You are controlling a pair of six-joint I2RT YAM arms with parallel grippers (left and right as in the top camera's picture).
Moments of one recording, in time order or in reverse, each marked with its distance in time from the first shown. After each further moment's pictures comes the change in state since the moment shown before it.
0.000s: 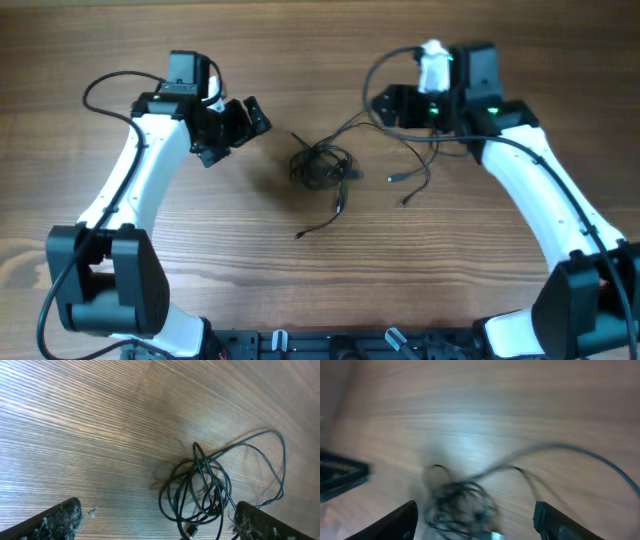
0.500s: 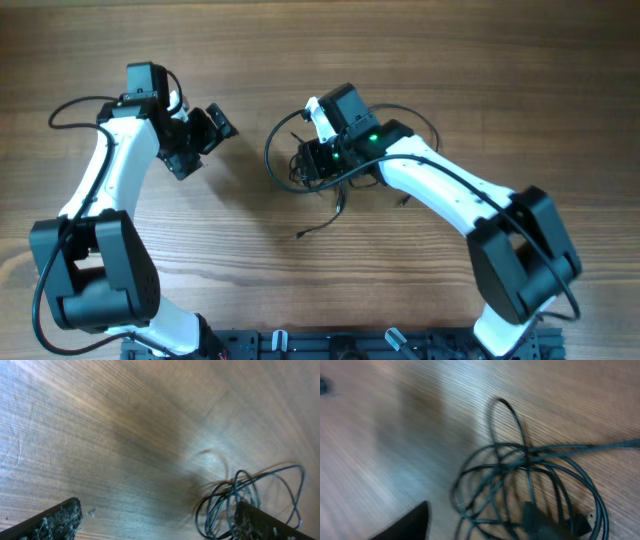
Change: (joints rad) left arm 0.171 0.038 -0.048 -0.011 0.007 0.000; right arm 0.374 0.255 0.020 0.026 0.176 -0.035
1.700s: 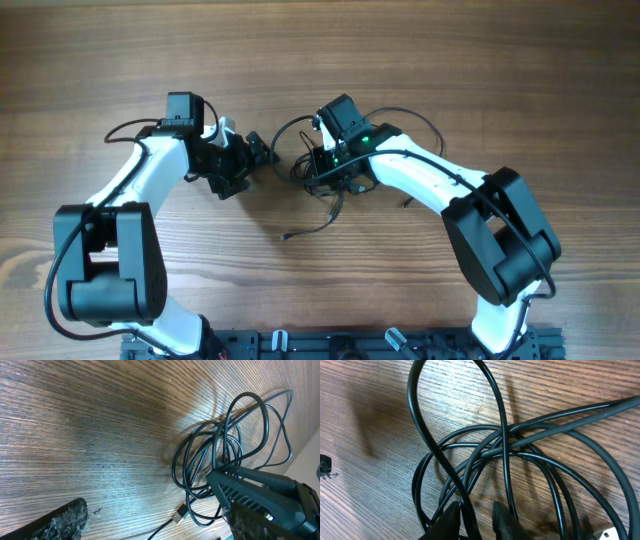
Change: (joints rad) left arm -0.100 0.016 -0.198 0.146 0.289 0.049; right arm -0.009 0.101 -0.015 -0.005 0.023 0.167
